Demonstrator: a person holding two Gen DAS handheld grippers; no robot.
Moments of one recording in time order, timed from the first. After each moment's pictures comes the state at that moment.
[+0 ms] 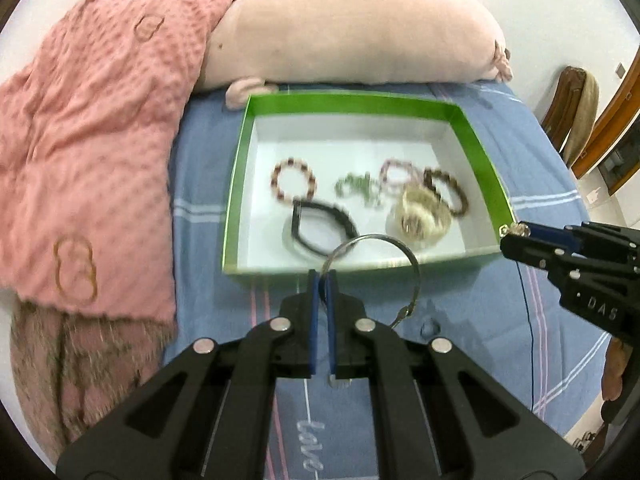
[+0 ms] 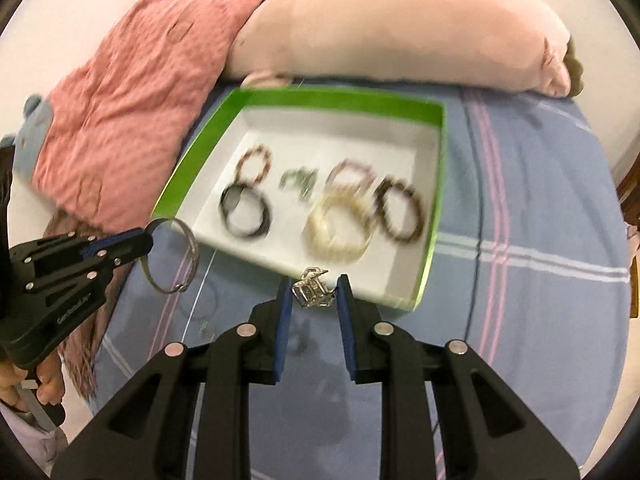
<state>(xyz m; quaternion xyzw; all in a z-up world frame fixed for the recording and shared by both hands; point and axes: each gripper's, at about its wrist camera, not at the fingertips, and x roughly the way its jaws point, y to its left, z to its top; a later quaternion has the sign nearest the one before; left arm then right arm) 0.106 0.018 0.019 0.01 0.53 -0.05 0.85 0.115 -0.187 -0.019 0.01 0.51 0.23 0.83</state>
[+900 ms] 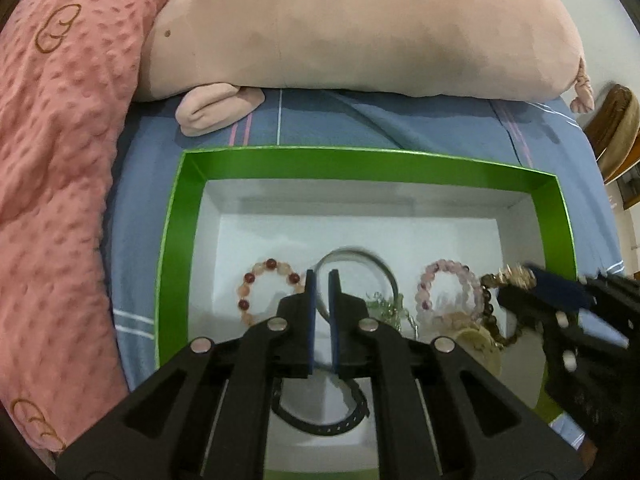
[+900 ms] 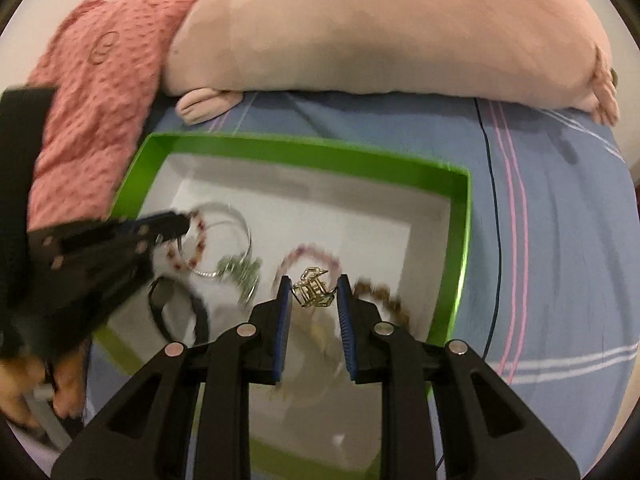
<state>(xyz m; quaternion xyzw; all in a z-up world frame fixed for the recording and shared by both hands) 0.272 -0.001 -0.052 -0.01 0.58 -0.01 0.81 0.251 -0.155 -0.060 0.01 0.55 0.20 0.81</state>
